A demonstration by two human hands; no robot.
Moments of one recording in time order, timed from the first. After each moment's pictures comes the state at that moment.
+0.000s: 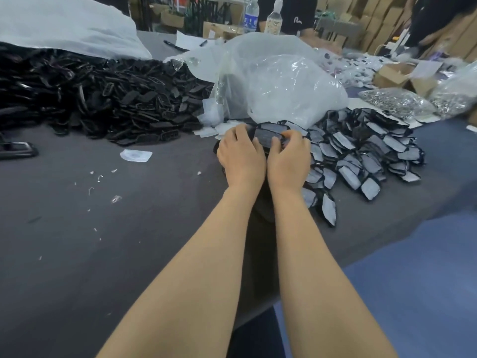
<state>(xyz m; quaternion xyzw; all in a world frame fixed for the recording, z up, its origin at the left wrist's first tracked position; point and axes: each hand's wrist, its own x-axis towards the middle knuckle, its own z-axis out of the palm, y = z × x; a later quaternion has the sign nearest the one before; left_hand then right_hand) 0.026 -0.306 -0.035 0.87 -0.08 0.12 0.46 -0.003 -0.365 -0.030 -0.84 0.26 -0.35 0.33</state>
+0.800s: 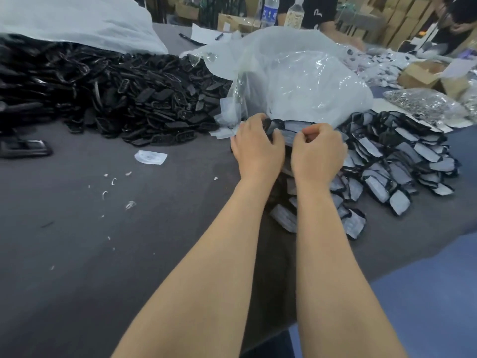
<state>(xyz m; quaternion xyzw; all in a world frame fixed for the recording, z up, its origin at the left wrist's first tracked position) 0.049 -0.303 -0.023 0.82 -0.08 0.13 0.55 0.018 -0.374 -0.011 -0.84 0.32 -0.35 0.27</state>
